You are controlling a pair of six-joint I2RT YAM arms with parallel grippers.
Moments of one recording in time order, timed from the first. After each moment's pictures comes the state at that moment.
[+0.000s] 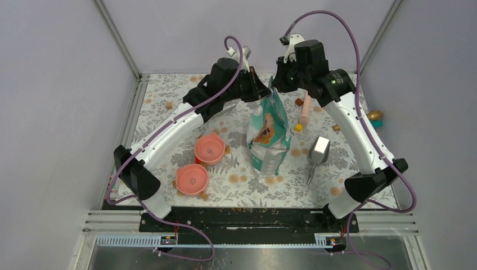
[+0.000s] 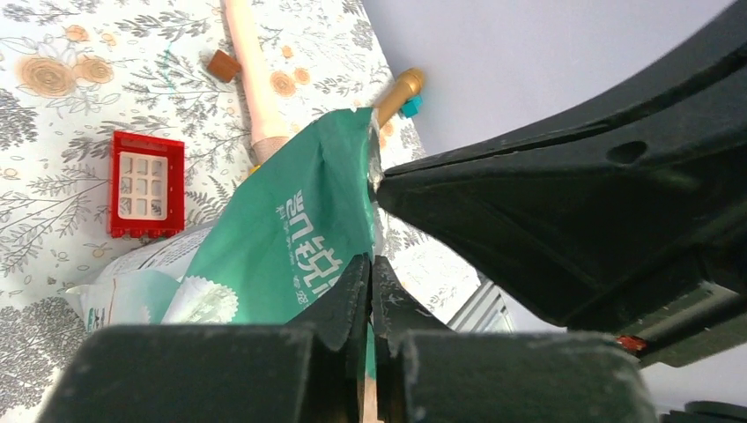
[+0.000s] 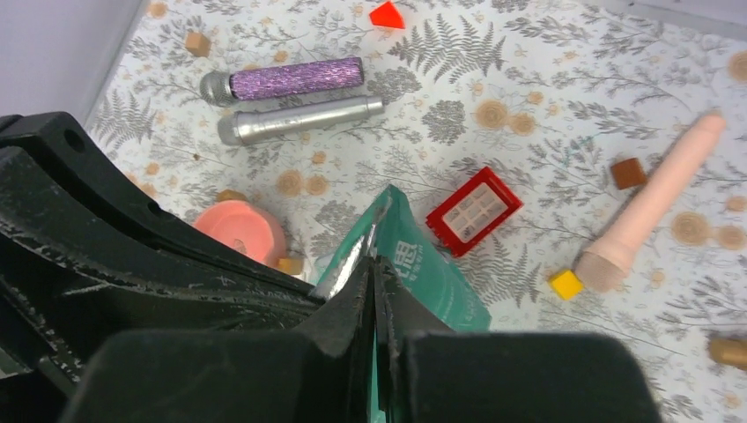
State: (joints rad) left arm -0.71 1.66 1.74 -0.40 0.20 -0.73; right arm 0.50 1.61 1.95 -0.89 -0.05 0.23
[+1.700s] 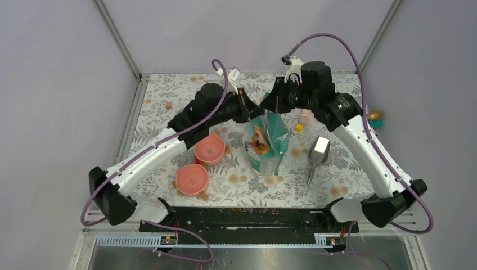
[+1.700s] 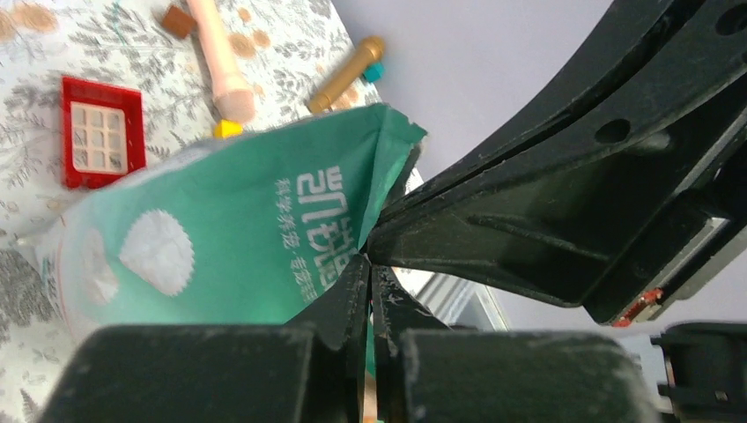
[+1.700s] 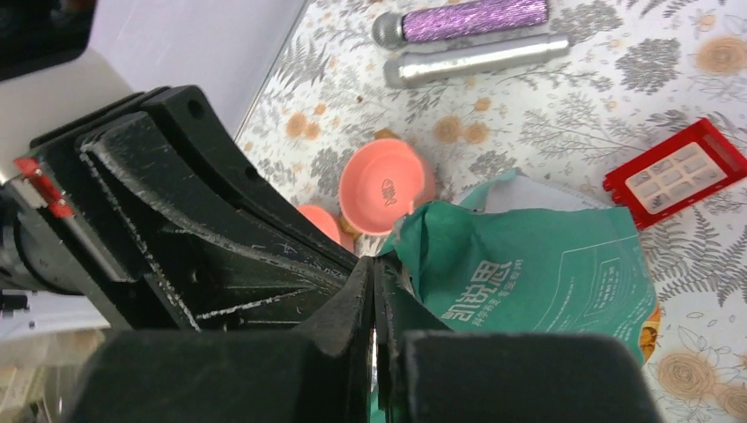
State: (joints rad) left arm -0.76 1.40 1.37 -0.21 0.22 -0.76; right arm 0.52 1.40 1.64 -0.73 -0.34 0.42
